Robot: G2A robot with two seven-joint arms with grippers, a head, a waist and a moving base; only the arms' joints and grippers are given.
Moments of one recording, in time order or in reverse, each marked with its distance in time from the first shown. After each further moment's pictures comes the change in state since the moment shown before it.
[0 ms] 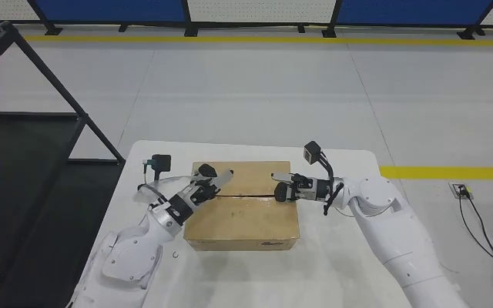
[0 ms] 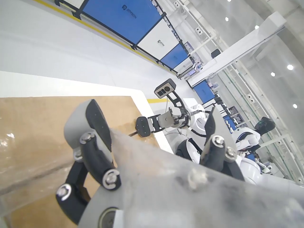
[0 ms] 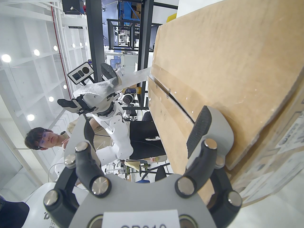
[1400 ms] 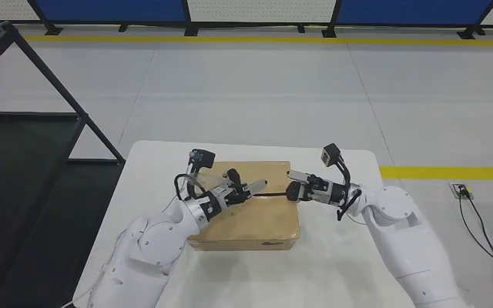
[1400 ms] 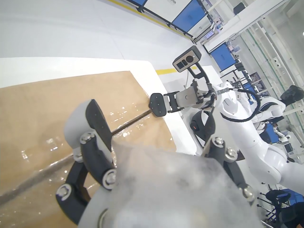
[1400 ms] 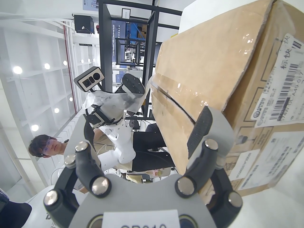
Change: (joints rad) left arm -0.149 -0.021 0.174 0.070 0.121 0.090 -0.112; right arm -0.133 0.051 0.118 -0.150 0.008 0.023 -0.066
